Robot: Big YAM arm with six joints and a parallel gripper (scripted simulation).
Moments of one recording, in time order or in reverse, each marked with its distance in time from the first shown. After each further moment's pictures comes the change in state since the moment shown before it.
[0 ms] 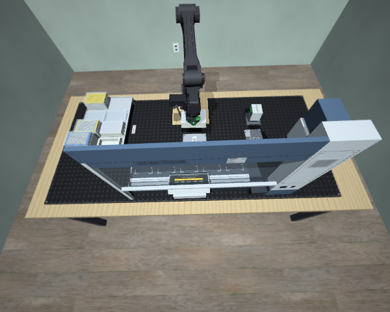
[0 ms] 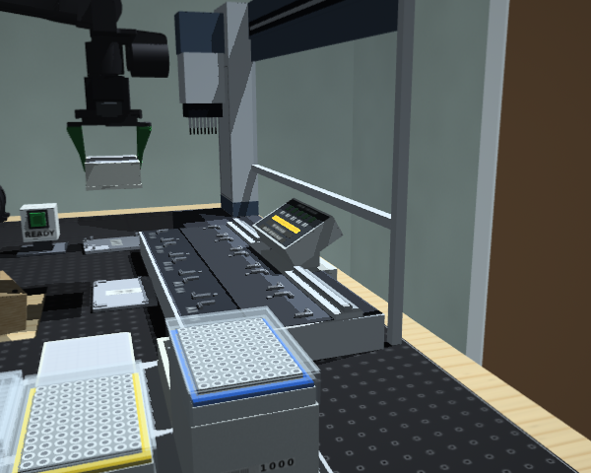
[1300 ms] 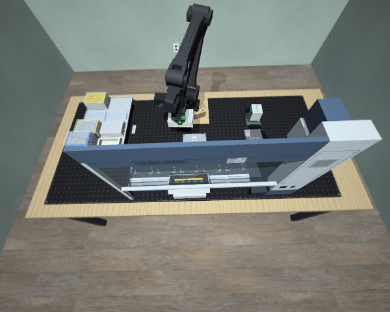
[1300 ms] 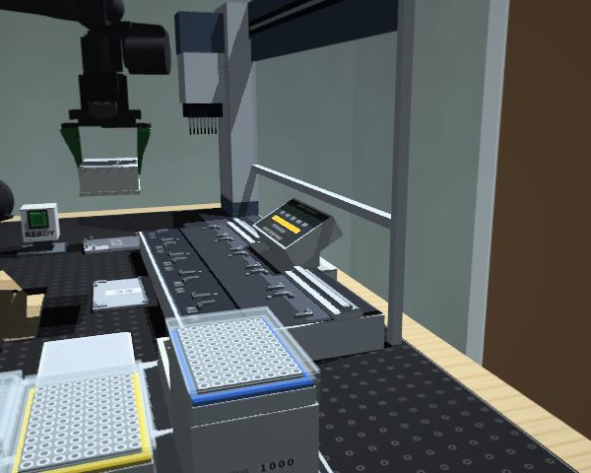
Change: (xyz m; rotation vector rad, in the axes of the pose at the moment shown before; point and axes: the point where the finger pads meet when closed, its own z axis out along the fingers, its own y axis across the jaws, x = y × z) arm -0.066 -0.004 -0.001 -0.002 0.006 0.051
